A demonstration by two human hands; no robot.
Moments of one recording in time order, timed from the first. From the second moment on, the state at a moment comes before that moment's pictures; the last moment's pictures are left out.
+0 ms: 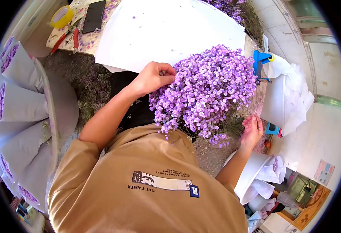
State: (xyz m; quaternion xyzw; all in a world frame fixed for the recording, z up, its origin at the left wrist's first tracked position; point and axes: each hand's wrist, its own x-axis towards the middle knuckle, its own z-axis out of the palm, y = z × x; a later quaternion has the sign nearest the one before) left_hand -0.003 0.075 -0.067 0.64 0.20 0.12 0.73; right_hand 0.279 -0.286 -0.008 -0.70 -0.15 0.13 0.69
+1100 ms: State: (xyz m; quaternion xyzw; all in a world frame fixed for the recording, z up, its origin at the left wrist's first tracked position) left_hand 0.026 0.088 -0.027 0.50 0.22 0.14 0.82; right_hand 0.256 -0.266 -0.033 -0.75 -0.16 0.12 0.63
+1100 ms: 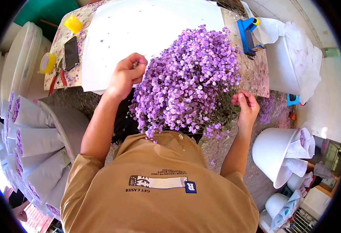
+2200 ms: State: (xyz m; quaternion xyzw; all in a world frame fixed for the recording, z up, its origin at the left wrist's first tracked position) left_hand 0.074 0.083 -0.006 0.67 0.21 0.13 0.70; right_hand 0.250 -0.264 -0.034 -0.76 -0.18 0.11 0.61
